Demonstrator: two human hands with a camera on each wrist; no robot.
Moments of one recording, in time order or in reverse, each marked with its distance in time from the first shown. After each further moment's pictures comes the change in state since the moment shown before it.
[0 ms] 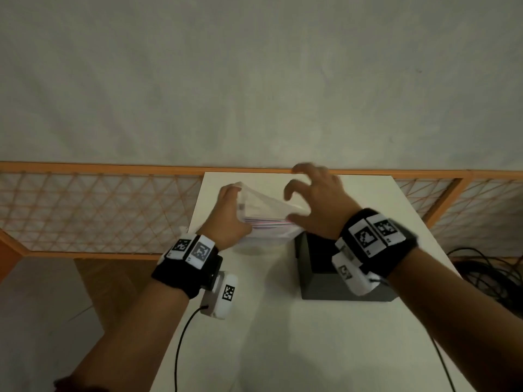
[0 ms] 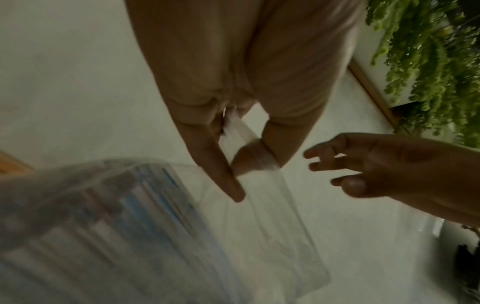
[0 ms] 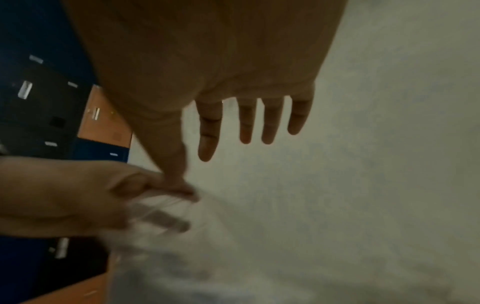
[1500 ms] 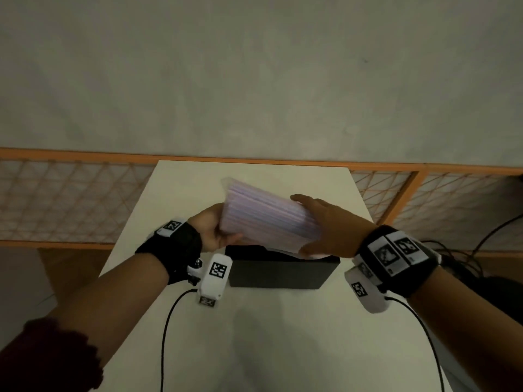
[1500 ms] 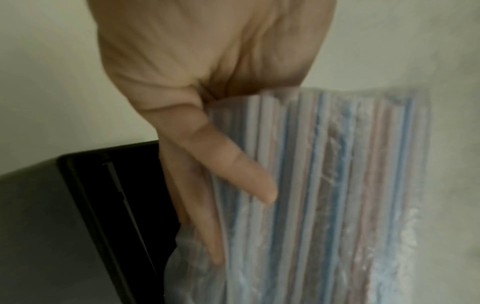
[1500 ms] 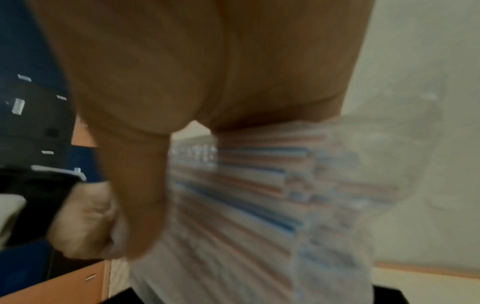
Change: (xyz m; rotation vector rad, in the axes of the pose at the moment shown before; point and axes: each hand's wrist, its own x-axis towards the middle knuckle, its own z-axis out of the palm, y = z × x) left_hand 0.010 0.083 0.129 -0.981 -0.331 -0.763; right_hand -0.115 0.152 -0.021 0.210 -0.418 0.165
